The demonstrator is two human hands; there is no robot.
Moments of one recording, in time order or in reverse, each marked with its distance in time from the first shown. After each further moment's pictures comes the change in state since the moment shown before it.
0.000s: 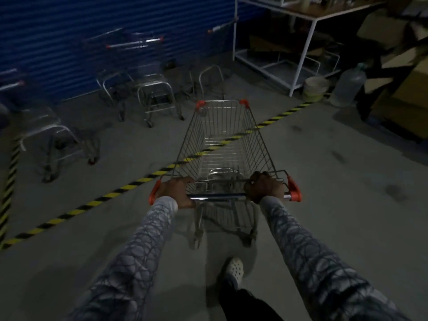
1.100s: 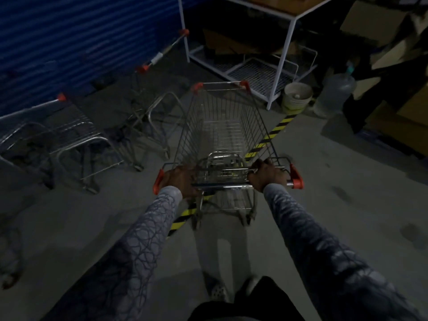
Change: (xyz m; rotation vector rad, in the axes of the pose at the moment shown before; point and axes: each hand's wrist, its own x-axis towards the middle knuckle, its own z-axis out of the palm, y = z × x) left_hand 0.852 0.118 -0.237 0.025 -0.097 0.250; right_hand 0.802 -0.023 -0.189 0.090 -0.005 0.254
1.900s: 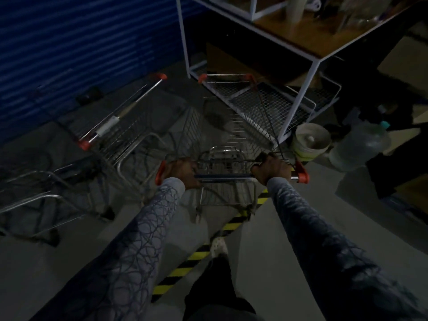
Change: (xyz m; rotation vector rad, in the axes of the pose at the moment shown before) left_hand 0.571 0.089 -0.159 -0.052 0.020 -0.130; right_hand 0.589 -0.028 -0.183 -0.101 0.026 -0.108
